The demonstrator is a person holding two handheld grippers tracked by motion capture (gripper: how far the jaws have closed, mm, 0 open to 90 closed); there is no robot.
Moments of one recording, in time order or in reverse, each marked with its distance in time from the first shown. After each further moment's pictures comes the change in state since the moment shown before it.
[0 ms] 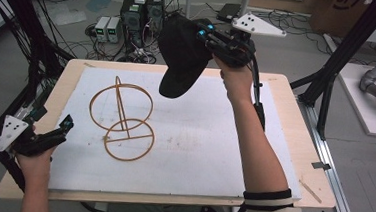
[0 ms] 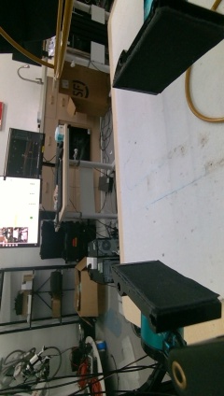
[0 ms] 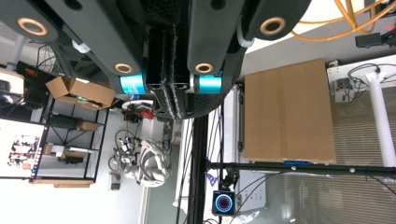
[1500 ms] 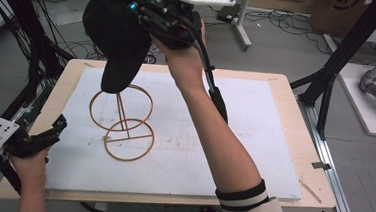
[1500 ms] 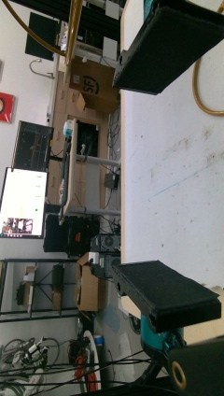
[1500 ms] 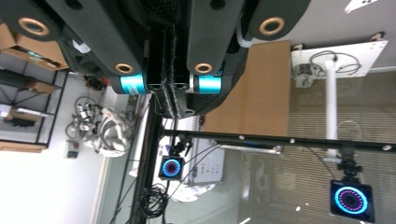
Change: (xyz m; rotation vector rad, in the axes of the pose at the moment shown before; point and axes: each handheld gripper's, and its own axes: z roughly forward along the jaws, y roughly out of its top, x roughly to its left) left arm 0.011 -0.001 -0.008 -0.028 0.027 -0.045; right arm 0.110 0.069 0.057 -0.092 0.153 -0.049
